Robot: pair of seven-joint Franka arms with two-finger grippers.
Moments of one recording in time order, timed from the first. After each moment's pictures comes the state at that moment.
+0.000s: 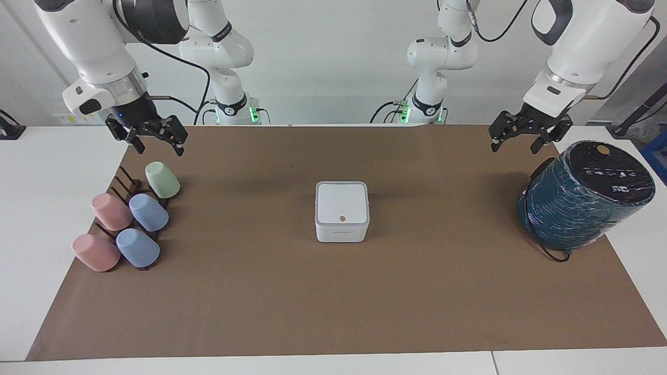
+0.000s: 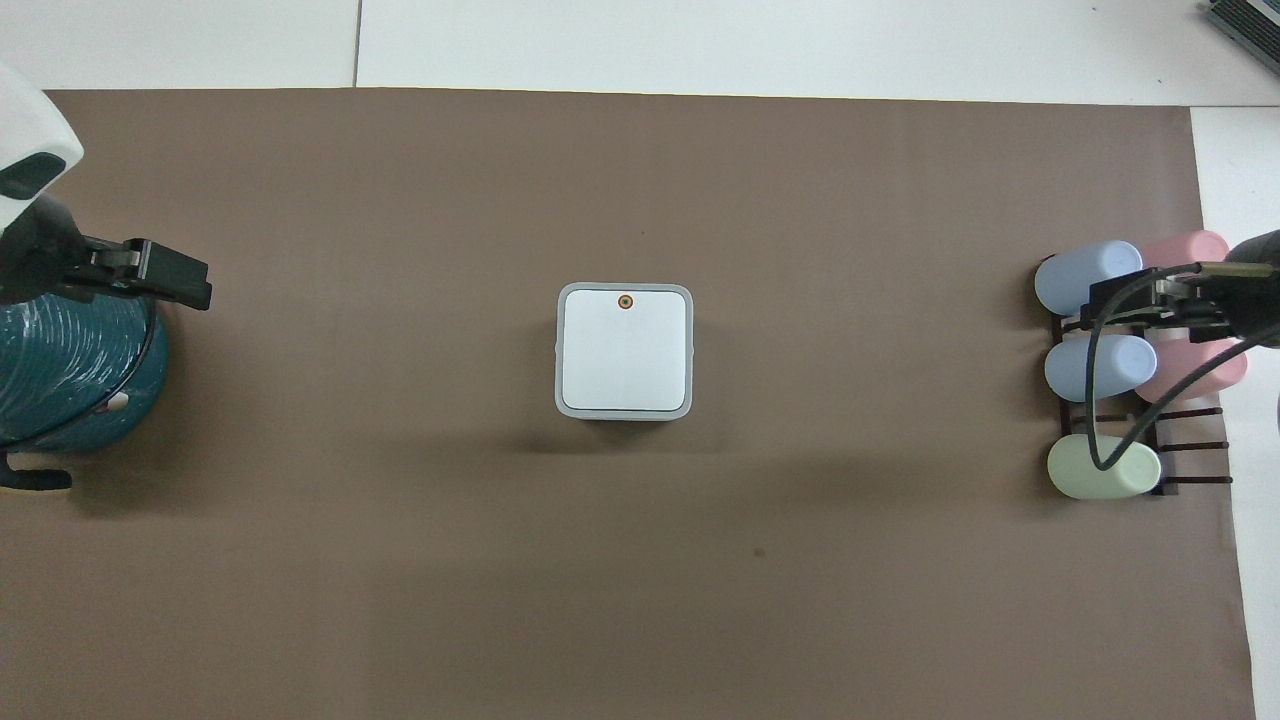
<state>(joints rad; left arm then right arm) -0.09 0.06 0.02 -1.49 -0.02 1.56 0.06 -0.01 -0.03 -0.02 -1.67 0.02 1.67 0.10</state>
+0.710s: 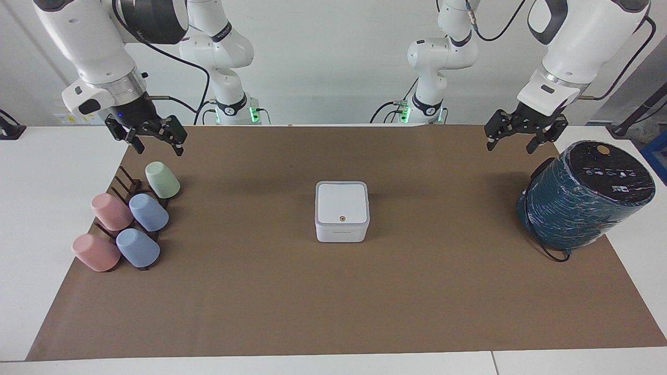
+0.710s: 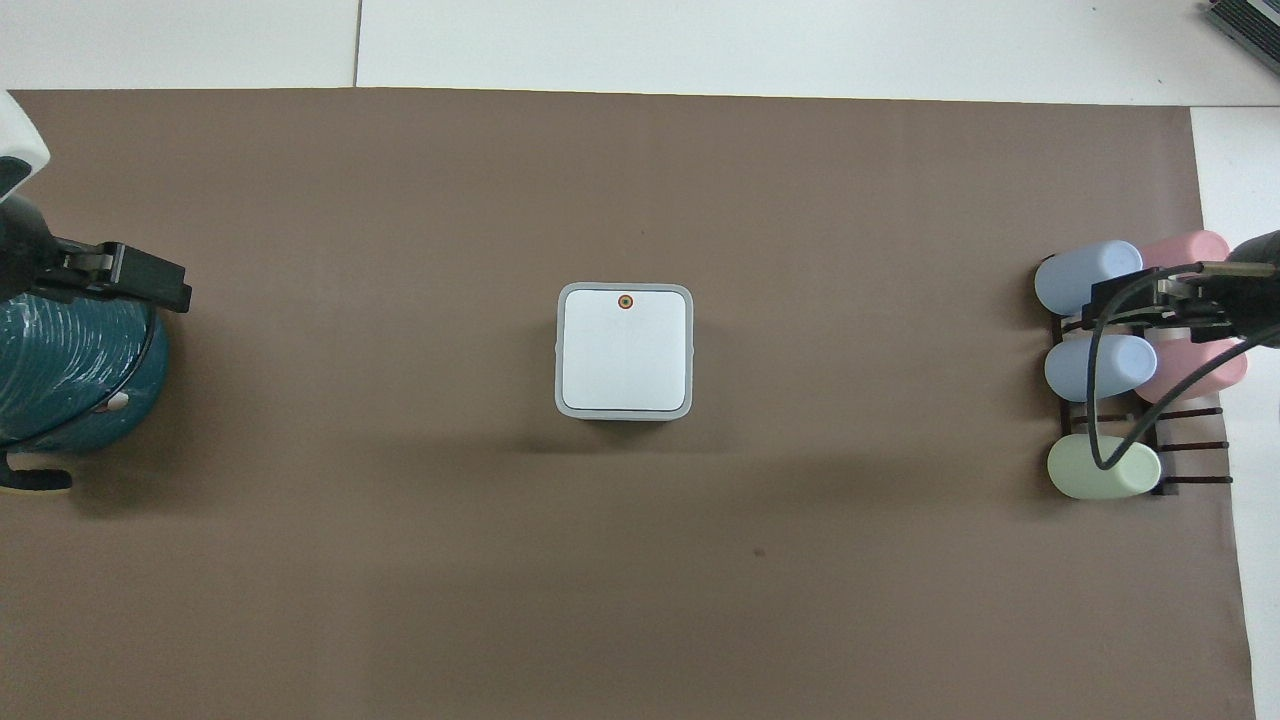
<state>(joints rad) -0.05 0.05 -0.05 -1.50 -0.02 1.56 0.06 -0.01 -0.03 -0.02 -1.67 0.02 1.67 0.10</state>
